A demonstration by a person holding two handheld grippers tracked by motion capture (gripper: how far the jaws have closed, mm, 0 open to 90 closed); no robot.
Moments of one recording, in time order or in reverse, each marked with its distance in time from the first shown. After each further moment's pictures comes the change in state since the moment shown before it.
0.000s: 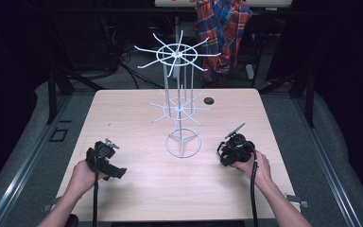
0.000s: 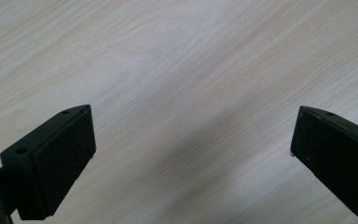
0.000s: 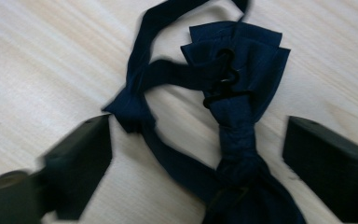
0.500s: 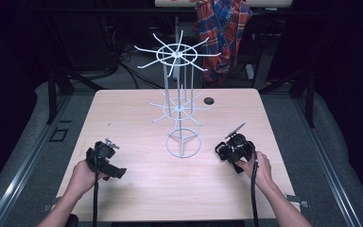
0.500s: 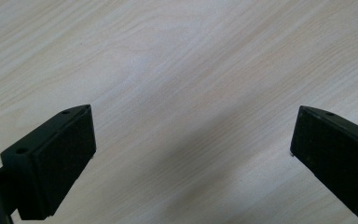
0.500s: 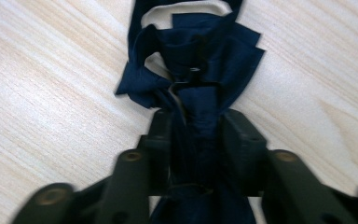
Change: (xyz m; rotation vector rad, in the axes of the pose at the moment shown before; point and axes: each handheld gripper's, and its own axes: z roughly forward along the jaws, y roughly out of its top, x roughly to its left) left arm 0.000 0.000 0.000 0.010 0.006 -0.001; right arm 0.001 0.000 -0.001 0.013 -0.011 -0.016
